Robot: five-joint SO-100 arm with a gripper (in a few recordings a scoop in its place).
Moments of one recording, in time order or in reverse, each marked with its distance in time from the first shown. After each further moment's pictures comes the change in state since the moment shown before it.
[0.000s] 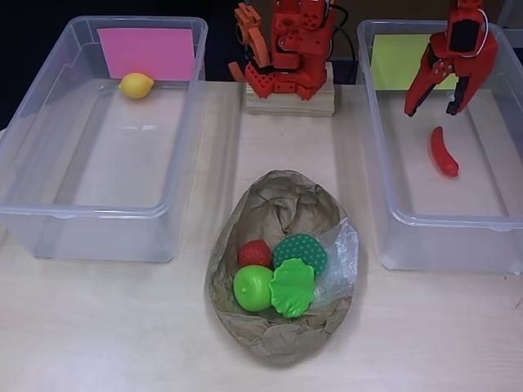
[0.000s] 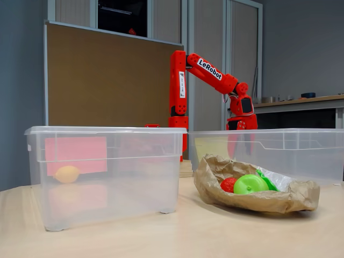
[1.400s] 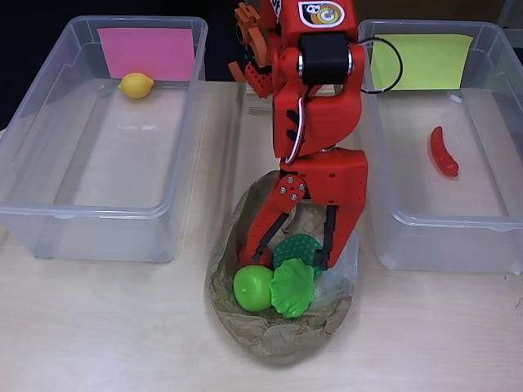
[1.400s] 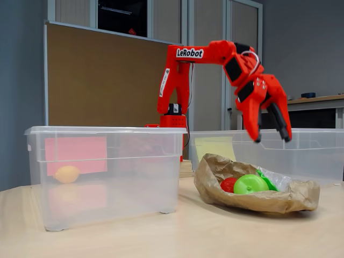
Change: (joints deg) arm 69.0 -17.1 -26.3 -9.2 -65.0
